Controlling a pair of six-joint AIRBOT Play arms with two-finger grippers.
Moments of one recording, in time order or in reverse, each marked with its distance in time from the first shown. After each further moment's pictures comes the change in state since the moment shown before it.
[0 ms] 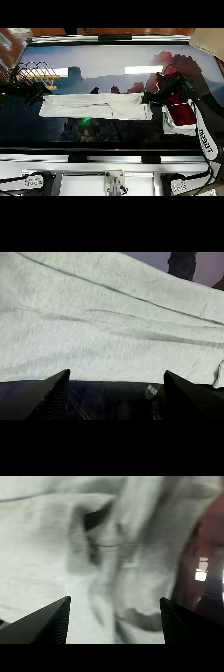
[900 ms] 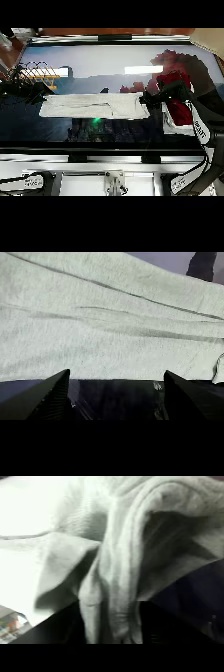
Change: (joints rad) left arm -0.022 0.000 0.000 0.000 -0.001 0.000; right arm -0.071 -0.166 -0.001 0.384 -0.008 -0.119
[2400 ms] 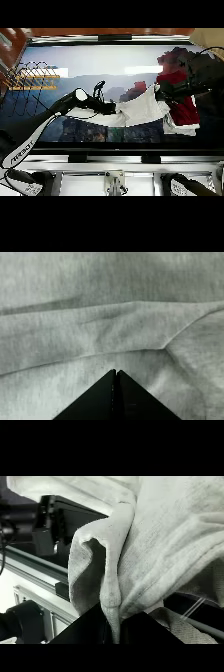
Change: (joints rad) left arm -0.809 -0.253 0.002 -0.221 0.385 -0.001; right arm -0.042 0.573 0.001 -0.041 -0.391 0.151
